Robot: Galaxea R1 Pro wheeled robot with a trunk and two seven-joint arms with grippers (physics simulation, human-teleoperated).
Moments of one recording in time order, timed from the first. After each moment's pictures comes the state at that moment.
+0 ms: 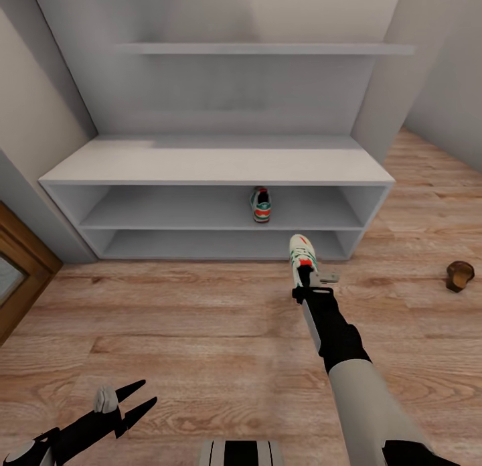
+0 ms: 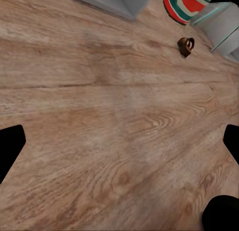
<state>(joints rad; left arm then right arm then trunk) -0.29 0.22 0.39 -0.70 0.12 -0.09 -1.31 -0.78 0.17 -0.12 -0.90 0.18 0.58 -0.26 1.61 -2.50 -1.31</state>
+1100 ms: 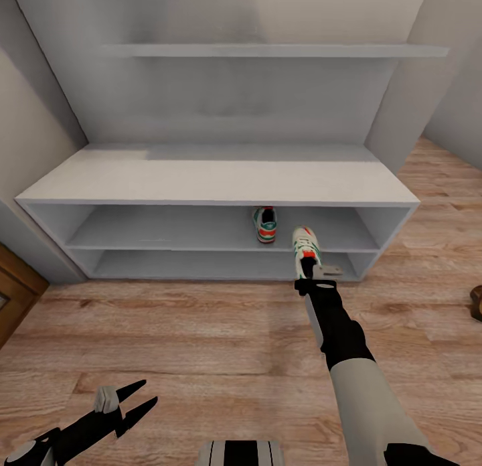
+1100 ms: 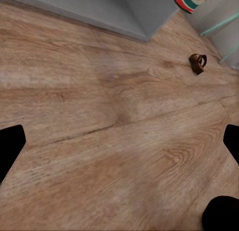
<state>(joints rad) -0.29 0.21 0.39 -0.70 0.12 -0.09 -1.31 -0.78 0.17 -0.12 -0.97 0.18 0.59 -0.26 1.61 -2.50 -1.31</state>
